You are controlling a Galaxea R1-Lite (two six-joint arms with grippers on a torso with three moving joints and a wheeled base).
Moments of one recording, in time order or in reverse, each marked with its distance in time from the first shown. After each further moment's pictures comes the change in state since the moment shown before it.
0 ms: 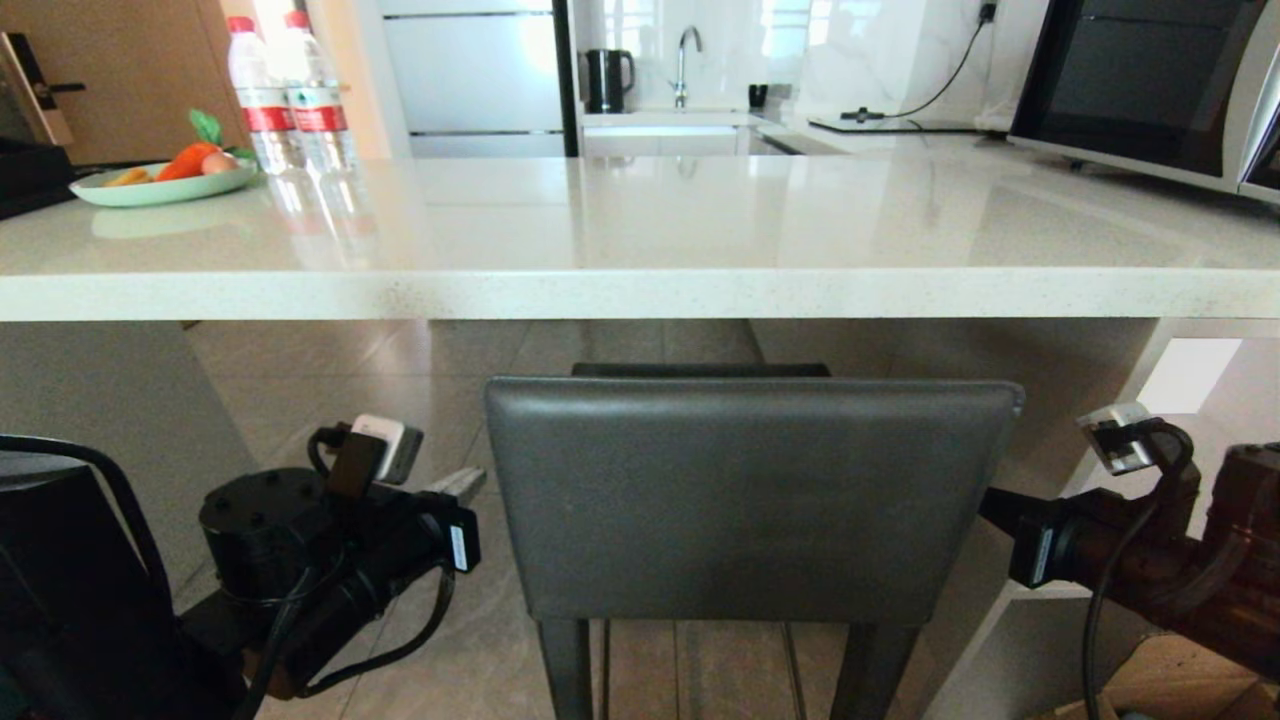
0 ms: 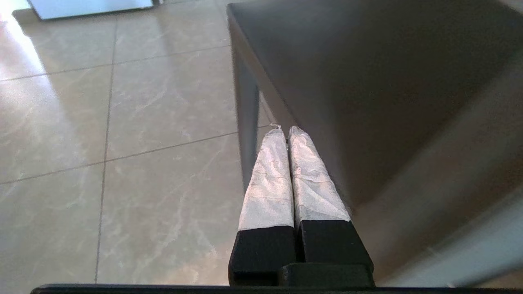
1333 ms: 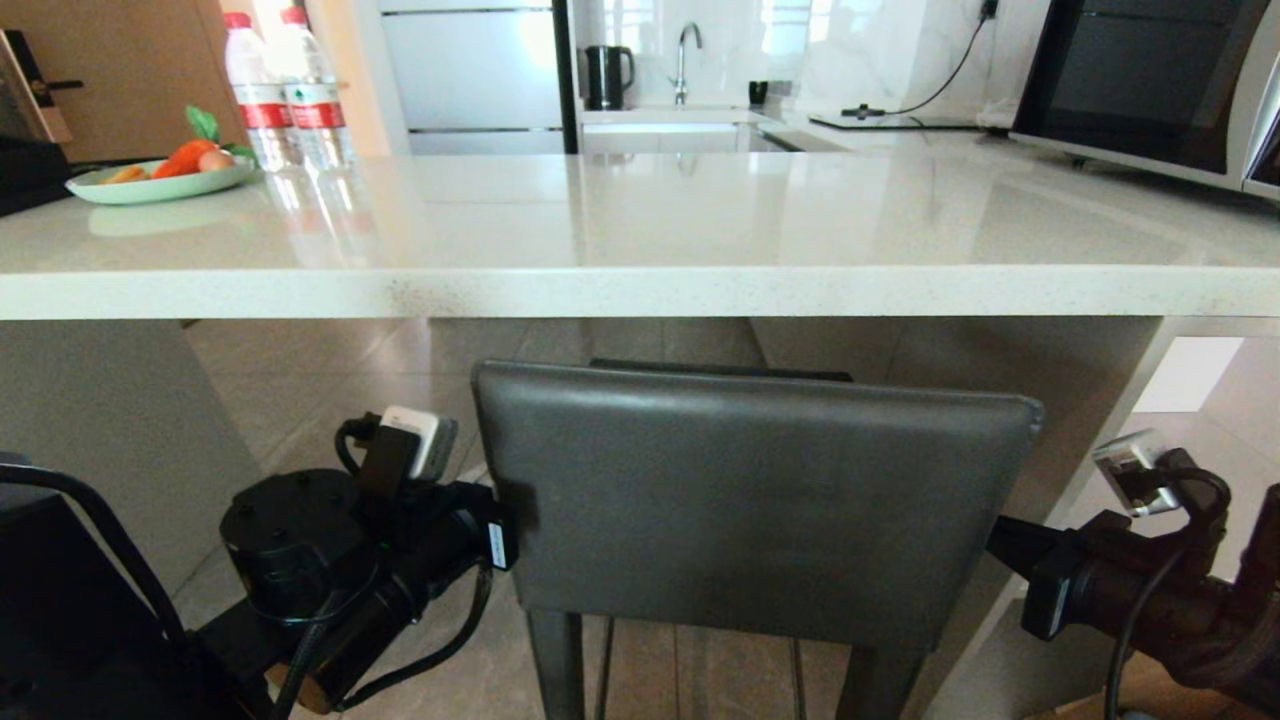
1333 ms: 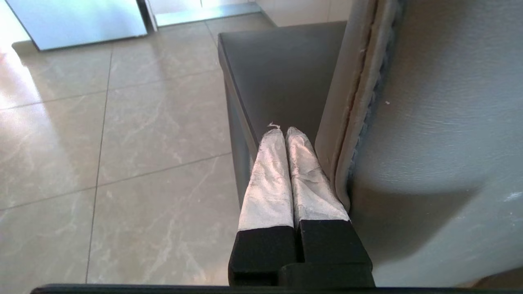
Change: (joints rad) left arm -0.241 -0.054 -0.036 -0.001 0.085 -0.006; right arm 0.215 -0.067 0.108 -0.116 0.012 0.002
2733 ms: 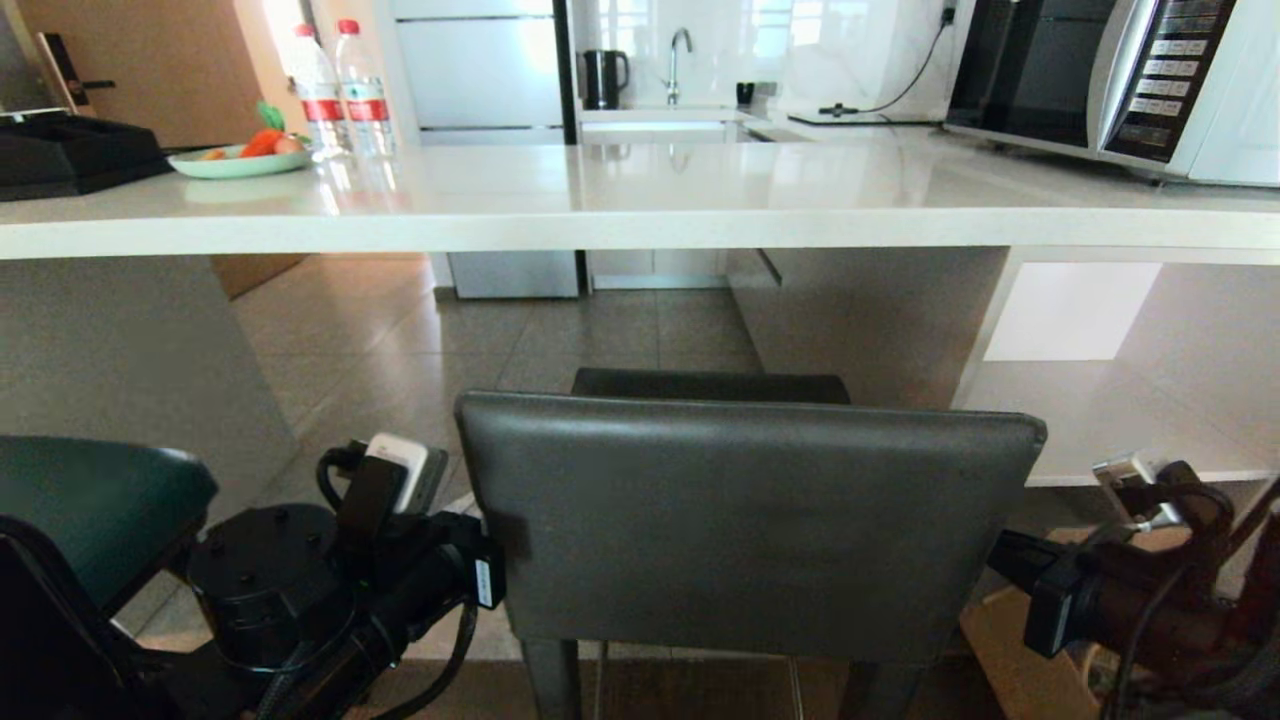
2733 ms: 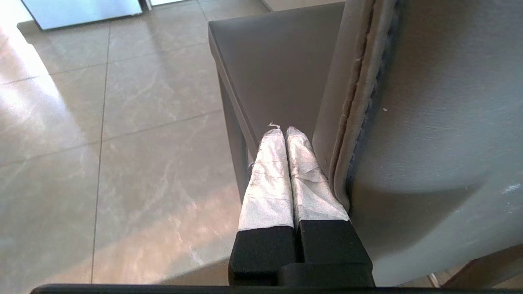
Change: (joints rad) left arm -0.039 -0.039 0.090 0.002 0.039 0.004; right arm 0.030 -0.017 0.028 -0.005 -0.021 -0.001
